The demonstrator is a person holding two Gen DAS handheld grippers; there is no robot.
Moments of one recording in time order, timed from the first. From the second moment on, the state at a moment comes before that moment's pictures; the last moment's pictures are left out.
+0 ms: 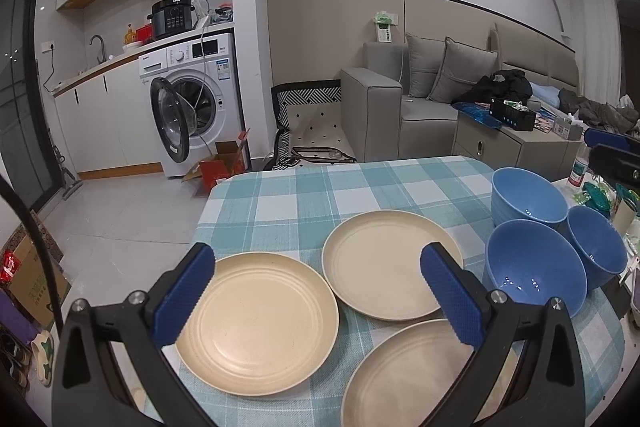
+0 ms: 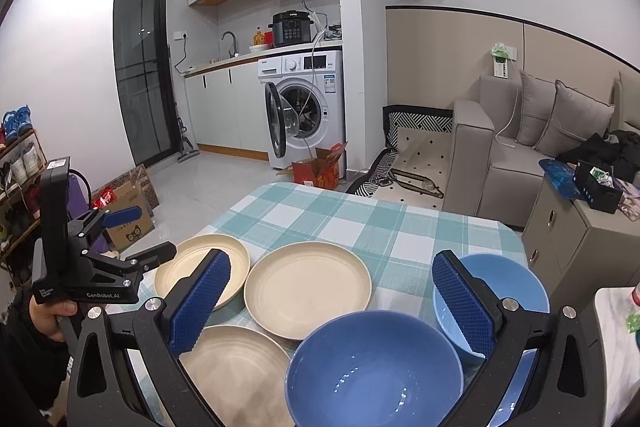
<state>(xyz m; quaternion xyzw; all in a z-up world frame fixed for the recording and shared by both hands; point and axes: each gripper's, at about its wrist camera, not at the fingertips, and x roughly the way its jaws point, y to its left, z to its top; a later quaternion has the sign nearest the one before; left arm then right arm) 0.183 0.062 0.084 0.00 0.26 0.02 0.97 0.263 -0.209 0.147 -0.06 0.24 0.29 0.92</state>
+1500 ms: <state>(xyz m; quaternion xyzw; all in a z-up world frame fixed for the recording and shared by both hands) 0.276 0.062 0.040 0.01 0.34 0.00 0.94 0.391 -0.161 0.080 -0.06 0.41 0.25 0.88</state>
